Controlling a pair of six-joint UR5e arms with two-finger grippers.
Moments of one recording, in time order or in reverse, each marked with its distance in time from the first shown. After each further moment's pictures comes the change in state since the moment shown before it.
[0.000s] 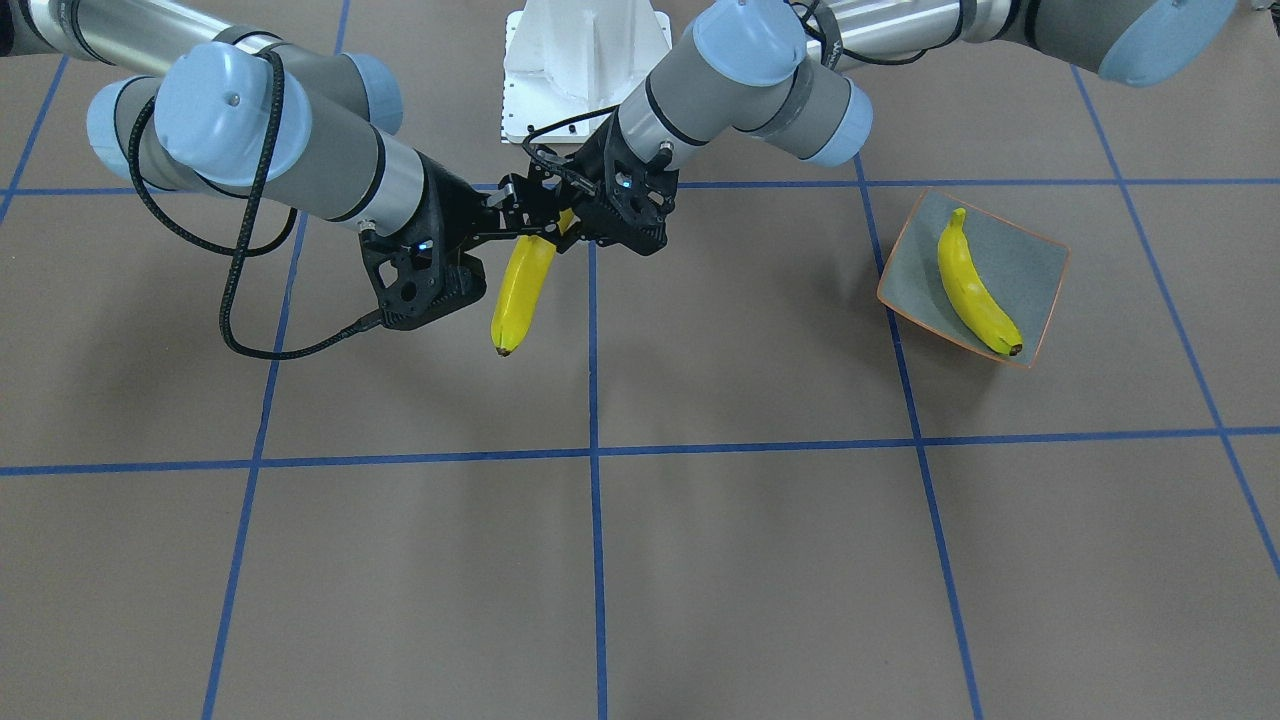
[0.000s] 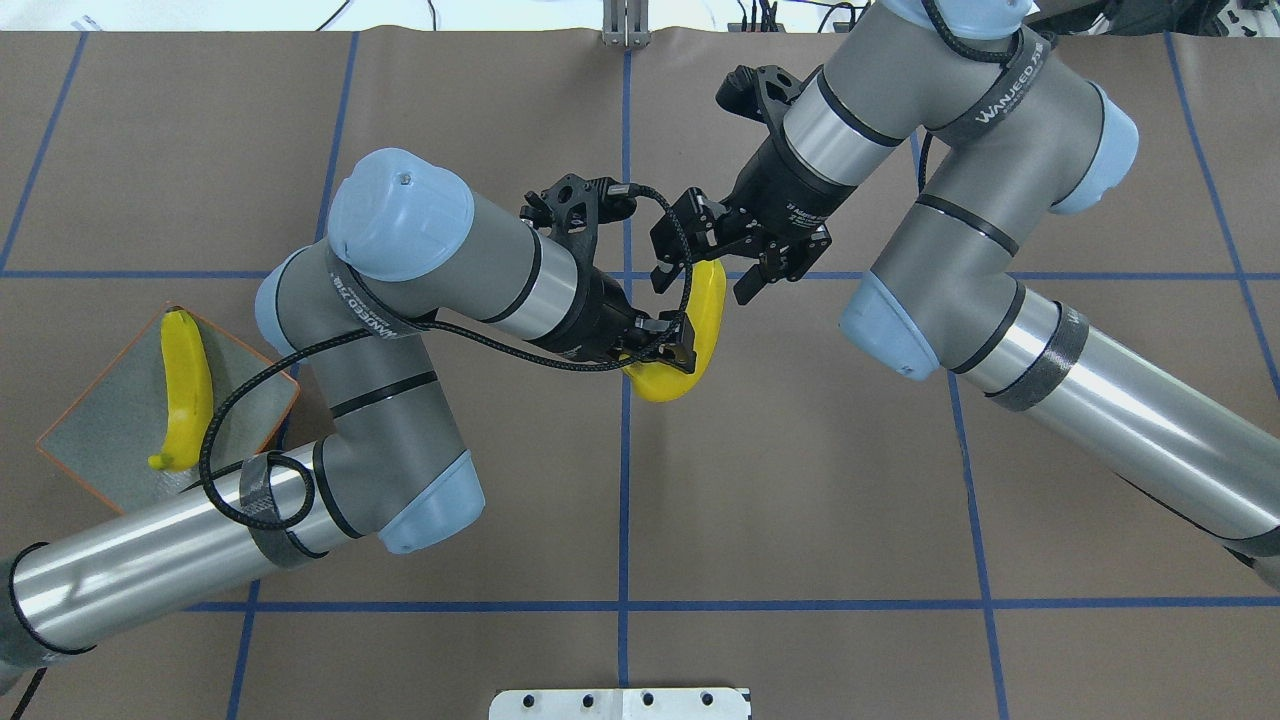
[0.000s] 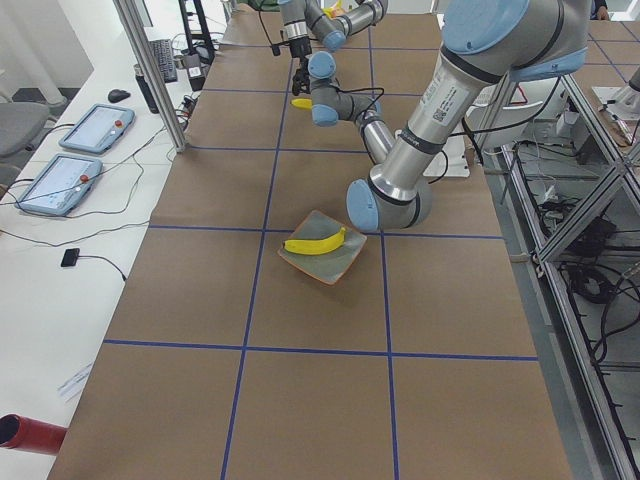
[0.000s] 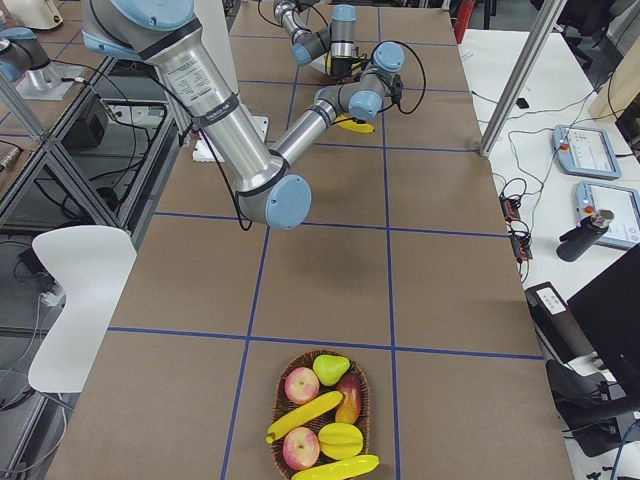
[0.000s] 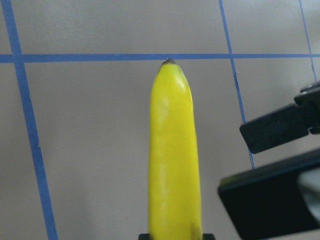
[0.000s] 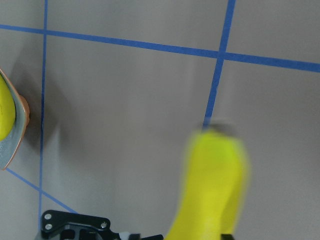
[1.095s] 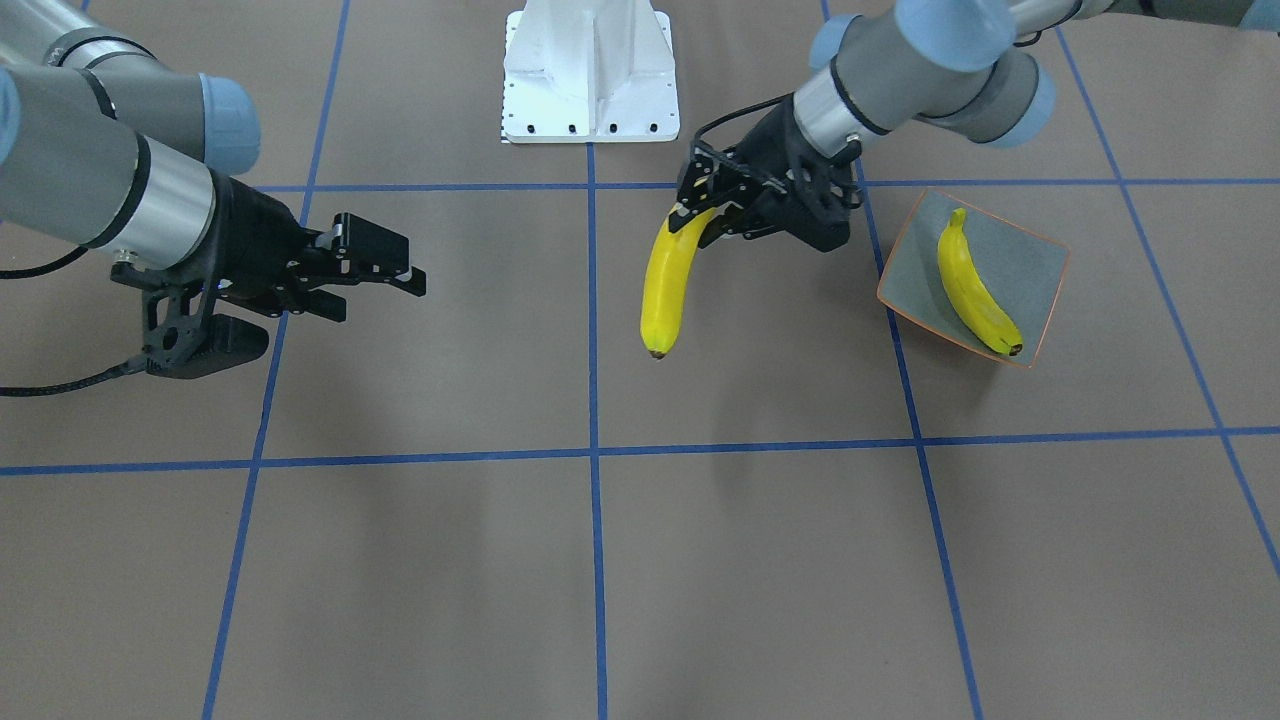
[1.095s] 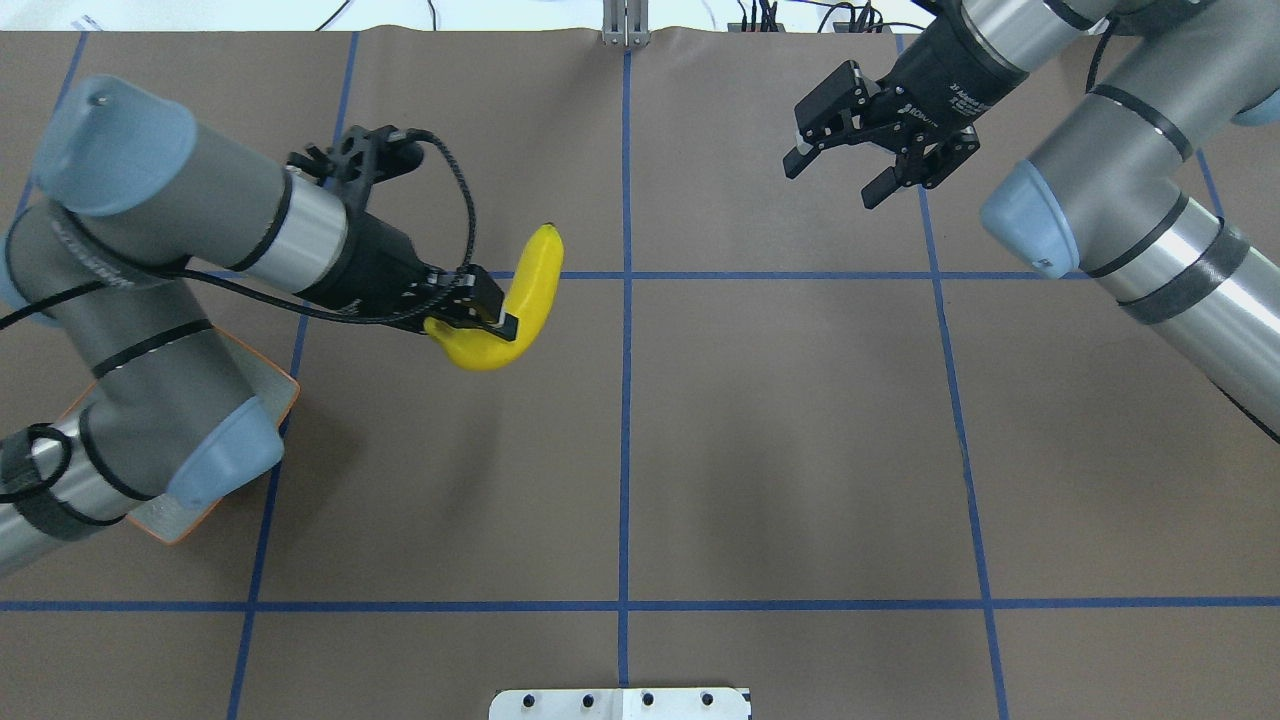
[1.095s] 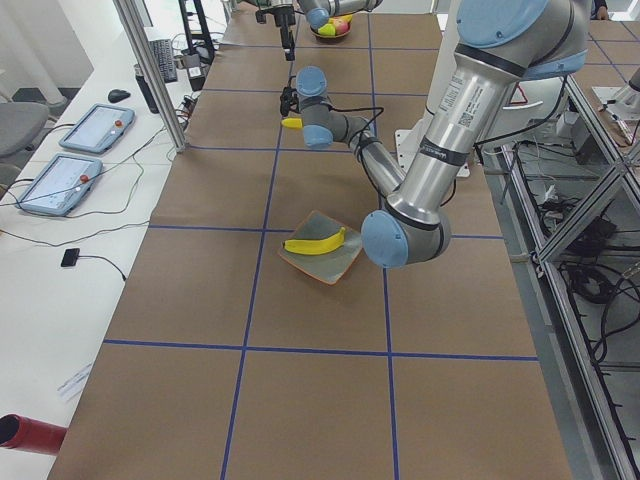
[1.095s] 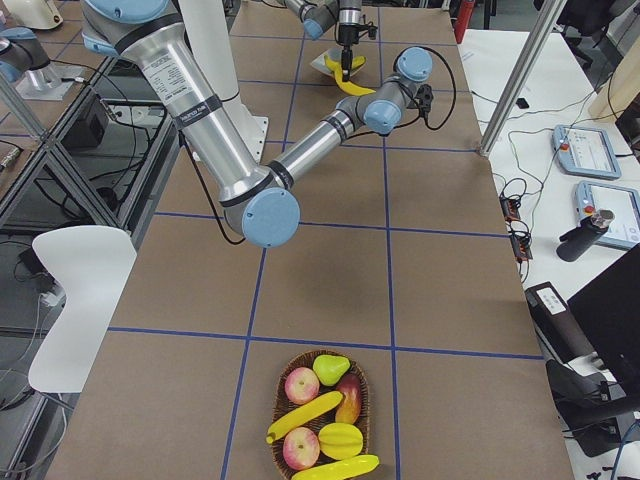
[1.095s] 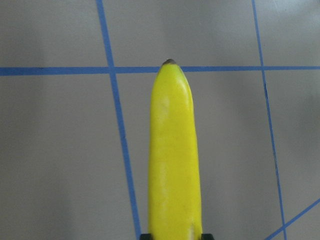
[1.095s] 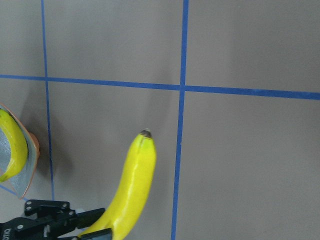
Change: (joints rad) left arm -0.190 0.313 -0.244 0.003 -0.176 -0.006; right arm 0.214 -0.094 0.022 -0.009 0.056 0.003
